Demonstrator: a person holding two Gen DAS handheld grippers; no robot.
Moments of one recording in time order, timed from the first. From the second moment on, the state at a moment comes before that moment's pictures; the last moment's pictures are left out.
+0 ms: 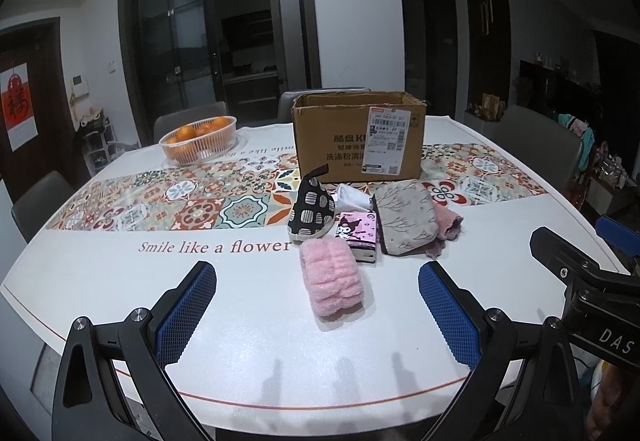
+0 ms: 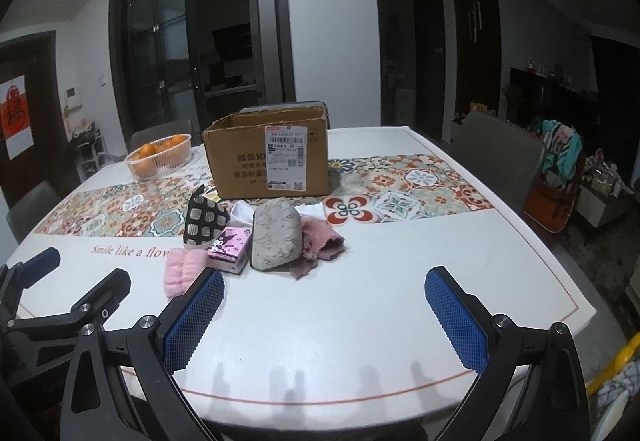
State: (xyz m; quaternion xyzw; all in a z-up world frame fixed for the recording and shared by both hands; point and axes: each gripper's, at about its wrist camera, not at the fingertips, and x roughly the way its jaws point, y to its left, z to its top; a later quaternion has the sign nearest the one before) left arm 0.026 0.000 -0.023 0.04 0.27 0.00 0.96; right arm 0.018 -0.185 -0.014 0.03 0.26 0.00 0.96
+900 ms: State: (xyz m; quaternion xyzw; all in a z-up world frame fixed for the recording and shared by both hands) left arm 0.112 -0.011 -0.080 0.03 0.34 0.03 0.94; right arm 0.141 -0.179 -0.064 0.03 0.33 0.08 0.94
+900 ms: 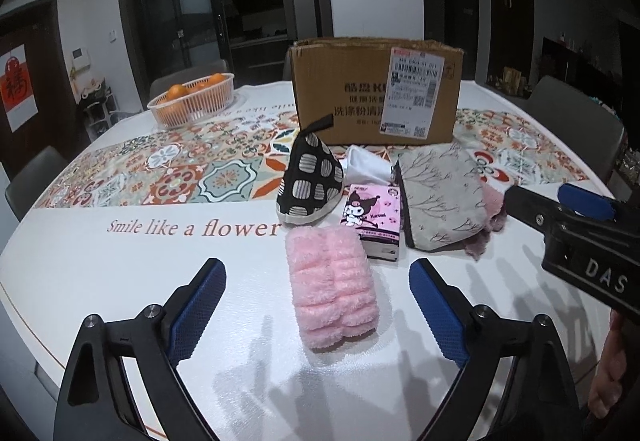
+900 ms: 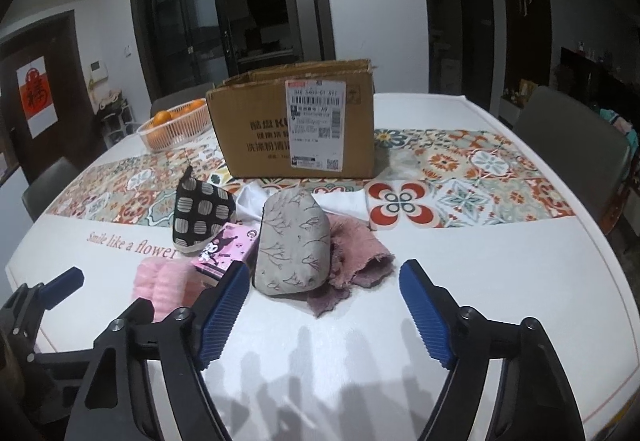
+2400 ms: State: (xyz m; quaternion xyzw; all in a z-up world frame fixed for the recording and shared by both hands) left arm 0.141 0.016 -0.099 -0.03 0.37 -0.01 0.93; right arm 0.187 -0.141 -0.084 0.00 0.34 0.11 0.94
